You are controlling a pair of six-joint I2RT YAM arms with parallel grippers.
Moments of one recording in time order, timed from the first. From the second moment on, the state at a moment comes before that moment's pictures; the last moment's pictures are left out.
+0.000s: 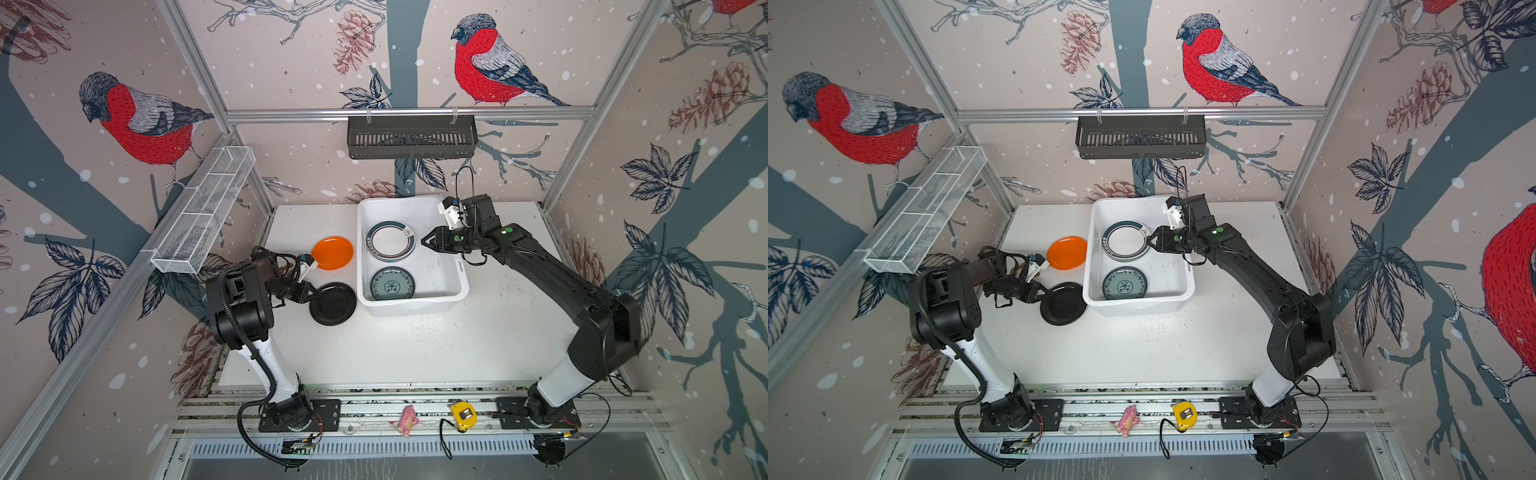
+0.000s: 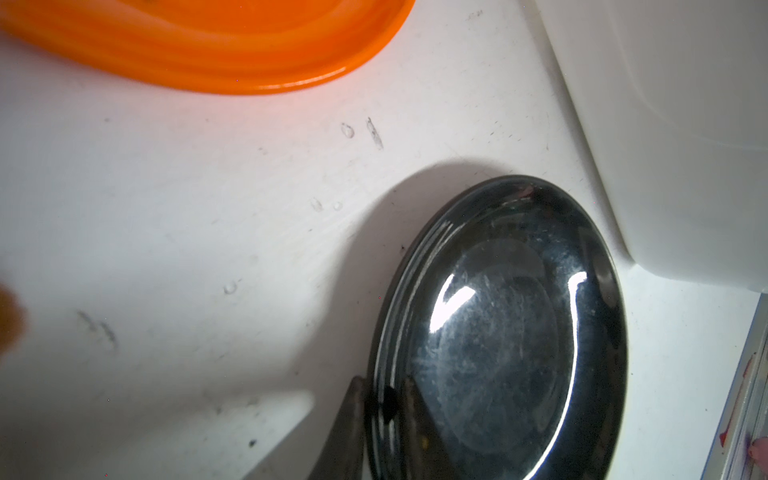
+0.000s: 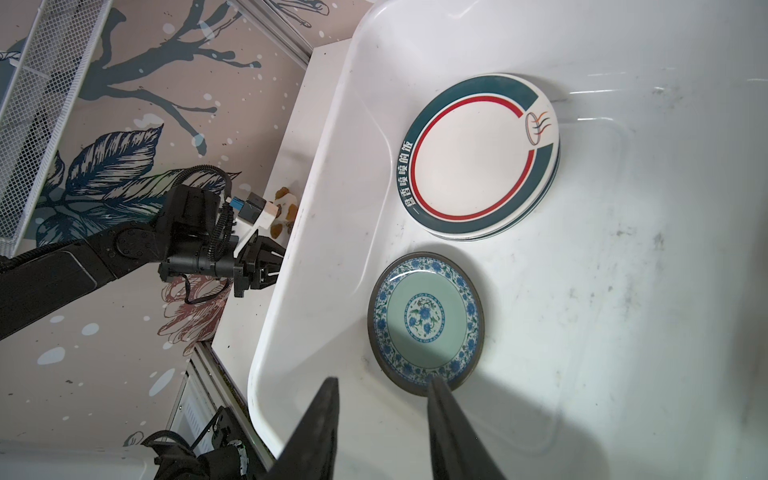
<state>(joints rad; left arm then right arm) 0.35 1.91 1.11 -0.75 0.67 0.79 0.49 1.63 1.46 -0.52 -0.47 0.45</state>
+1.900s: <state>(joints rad) 0.37 1.76 1.32 -1.00 0.60 0.79 0.49 1.64 1.46 -0.48 -0.51 0.45</state>
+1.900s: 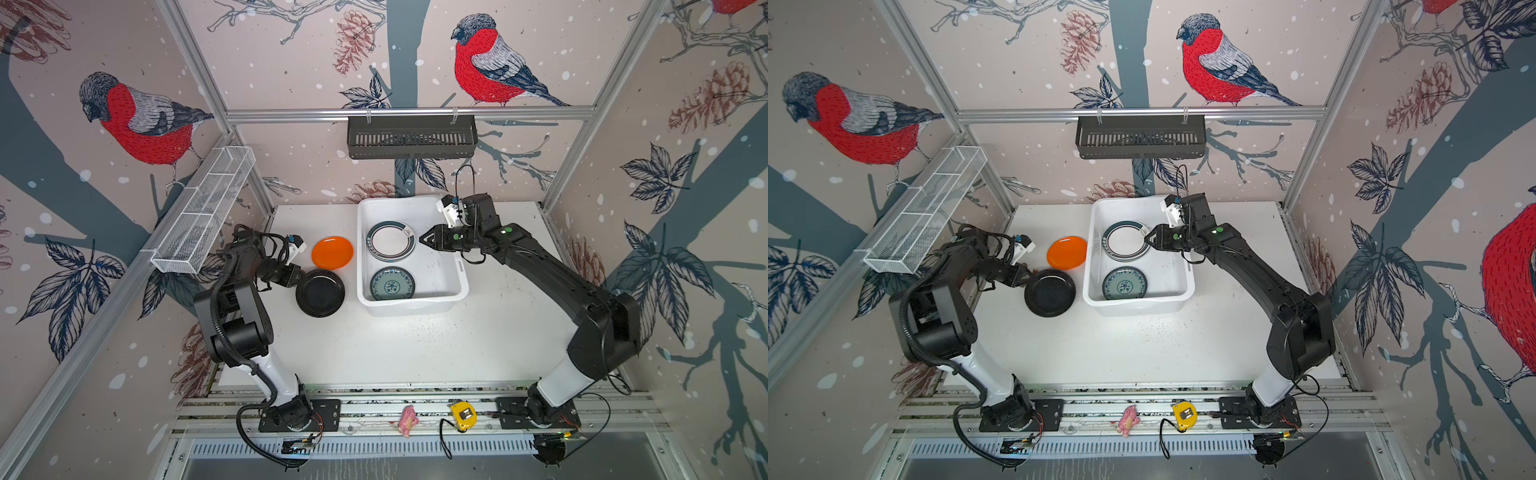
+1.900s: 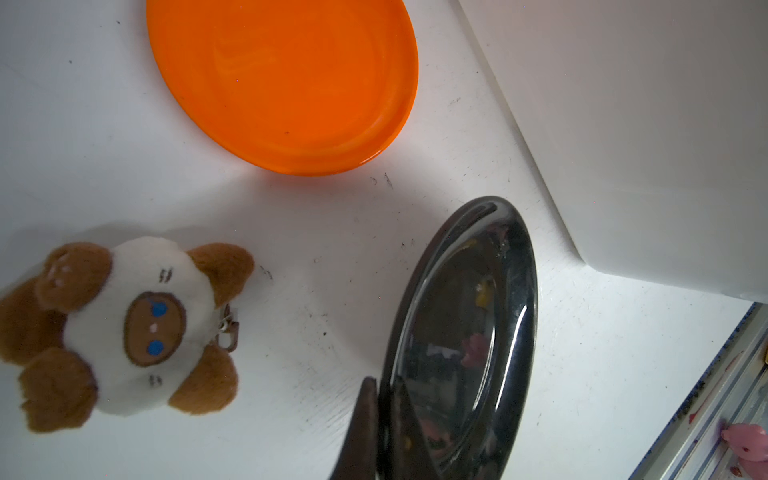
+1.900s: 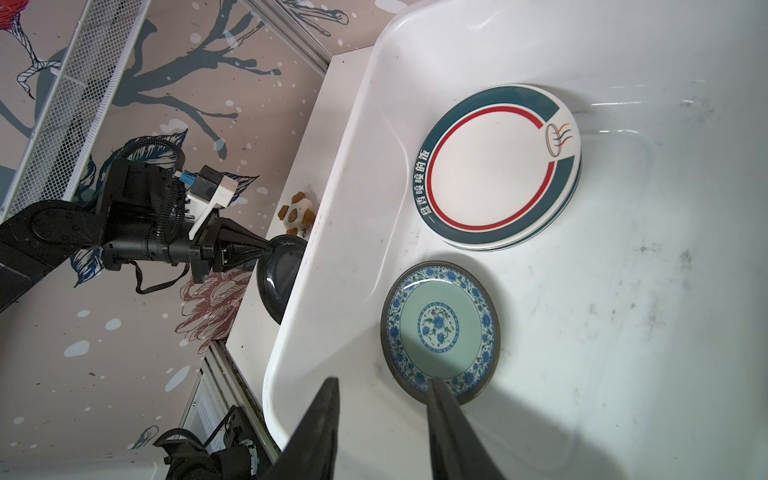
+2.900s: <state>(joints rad) 0.31 1.72 1.45 -1.13 0.61 0.82 0.50 1.67 1.49 -0.49 -0.52 0.45</state>
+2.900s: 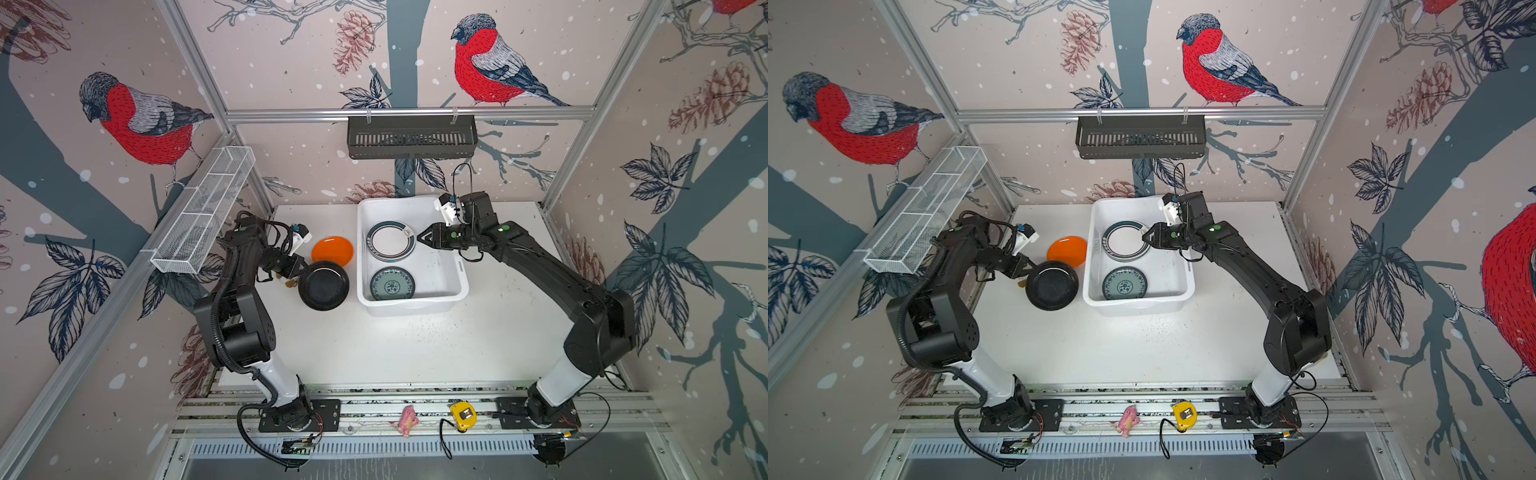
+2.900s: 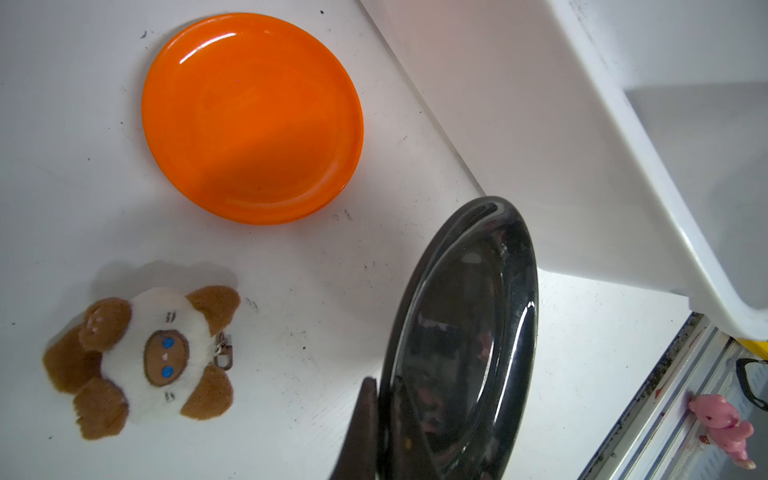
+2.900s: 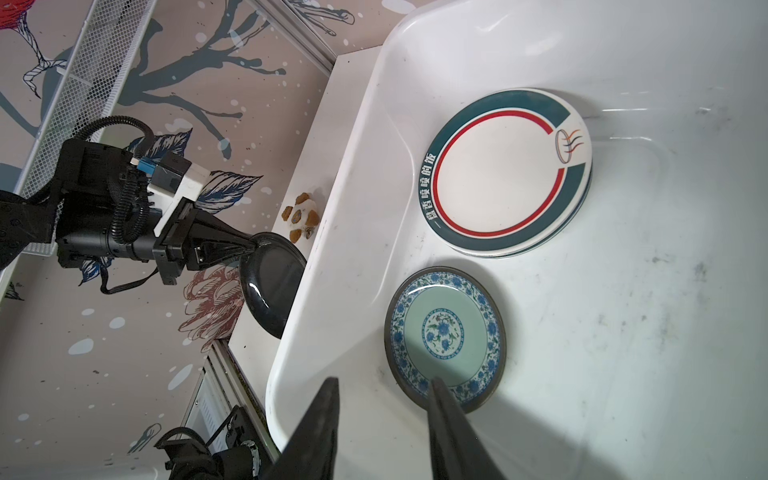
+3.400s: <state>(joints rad) 0.30 1.72 1.62 -1.24 0.60 0.84 0.54 1.69 1.52 -0.48 -0.52 0.45</state>
